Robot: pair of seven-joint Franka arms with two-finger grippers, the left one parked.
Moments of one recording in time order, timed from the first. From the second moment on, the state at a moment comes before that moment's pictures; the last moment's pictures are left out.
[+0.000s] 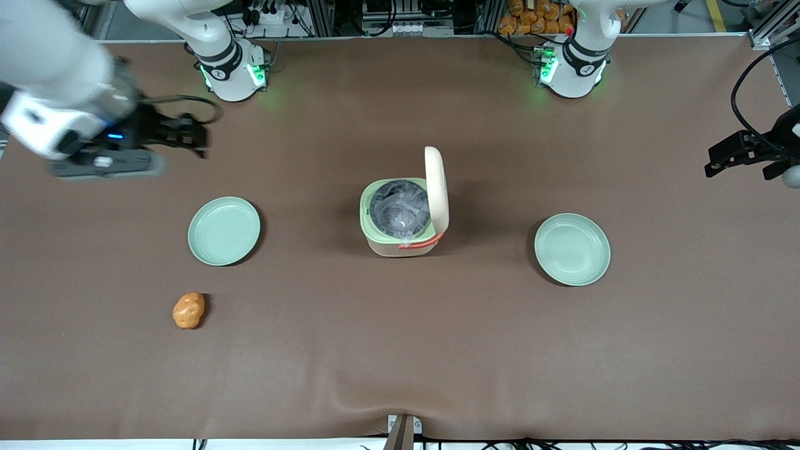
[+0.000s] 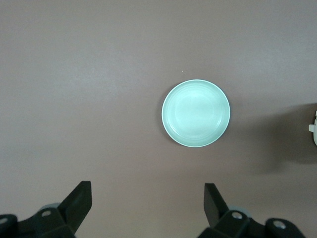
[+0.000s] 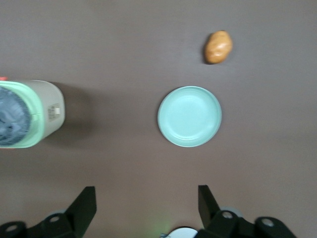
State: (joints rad) arm 0.23 0.17 0.03 -1.24 -0.01 1.29 0.17
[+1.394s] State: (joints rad) arm -0.03 -0.03 0.03 -1.53 0.02 1.41 -0.05
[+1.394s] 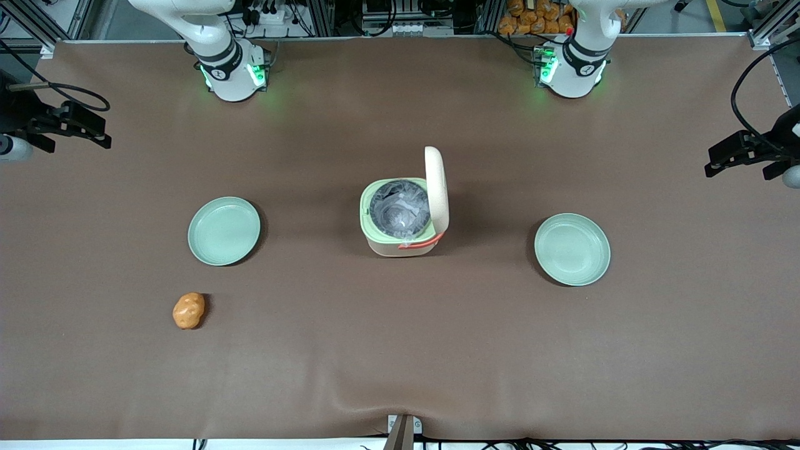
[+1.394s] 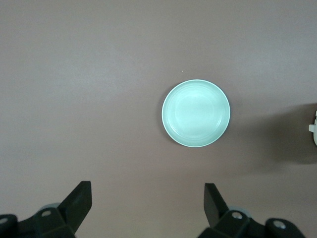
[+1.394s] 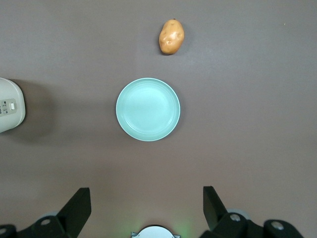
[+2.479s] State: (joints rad) arm -0.03 -0.08 0.05 -1.60 0.01 1.48 -0.07
